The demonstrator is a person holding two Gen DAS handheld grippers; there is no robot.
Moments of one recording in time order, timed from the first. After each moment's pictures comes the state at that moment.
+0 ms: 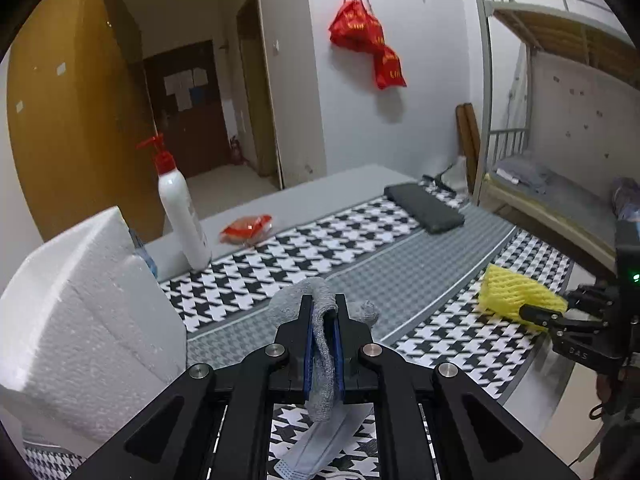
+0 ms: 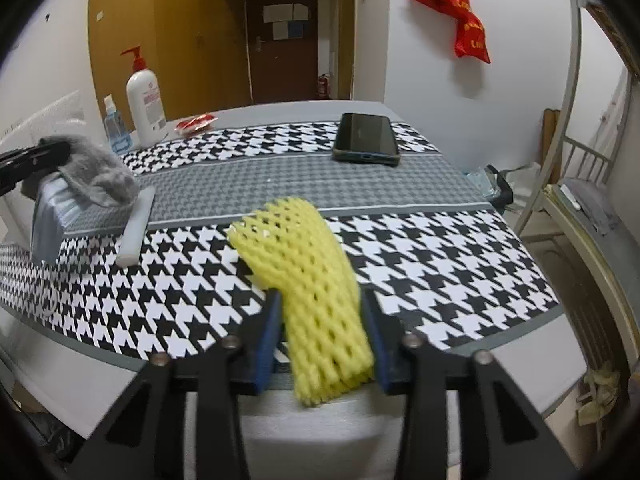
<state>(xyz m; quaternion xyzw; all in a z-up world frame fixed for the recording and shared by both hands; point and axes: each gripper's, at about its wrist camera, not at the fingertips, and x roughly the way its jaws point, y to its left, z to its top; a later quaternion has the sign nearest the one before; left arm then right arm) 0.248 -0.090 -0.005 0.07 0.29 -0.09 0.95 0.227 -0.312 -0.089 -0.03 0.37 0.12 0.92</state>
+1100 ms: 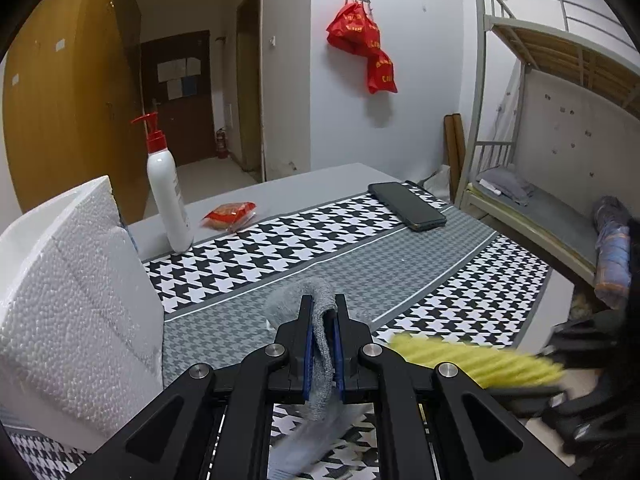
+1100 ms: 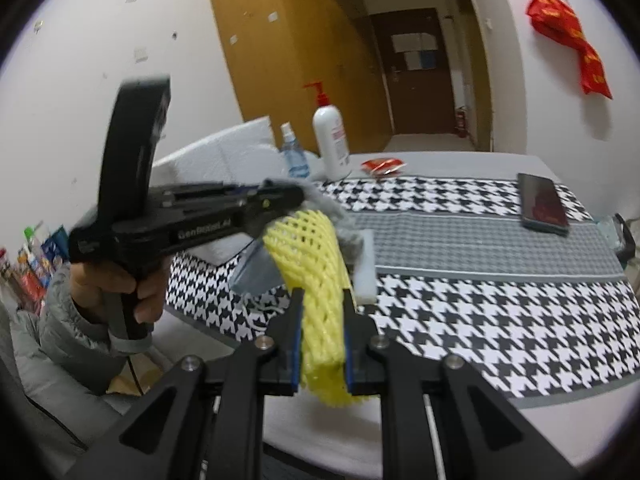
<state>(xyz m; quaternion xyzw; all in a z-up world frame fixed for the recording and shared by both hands) 0.239 -0.081 -0.018 0.03 0.29 -0.13 0.95 0.175 -0.224 -0.044 -0.01 0.31 0.39 0.87</state>
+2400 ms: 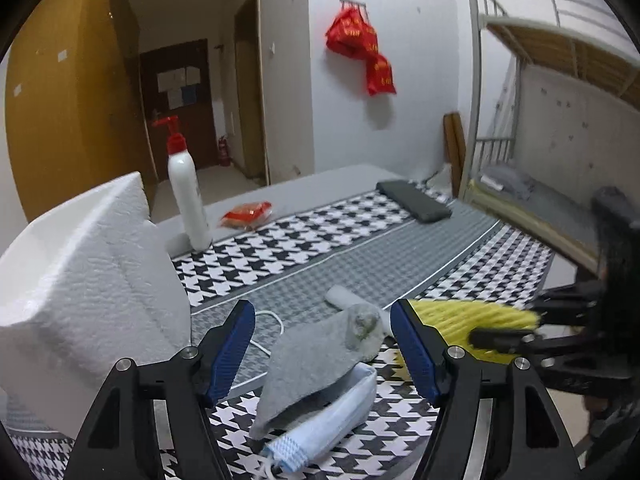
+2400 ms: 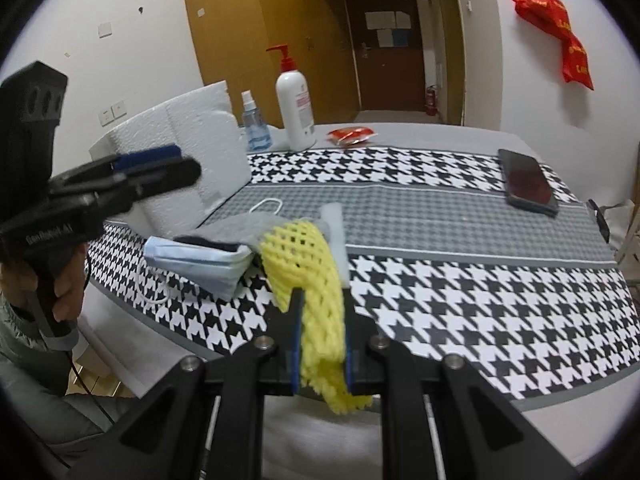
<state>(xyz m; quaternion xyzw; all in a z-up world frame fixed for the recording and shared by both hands) 0.227 -0.065 -0.023 0.06 0.29 -0.12 0.95 0.195 -0.222 -0.062 -0.03 0.35 0.31 0.88</state>
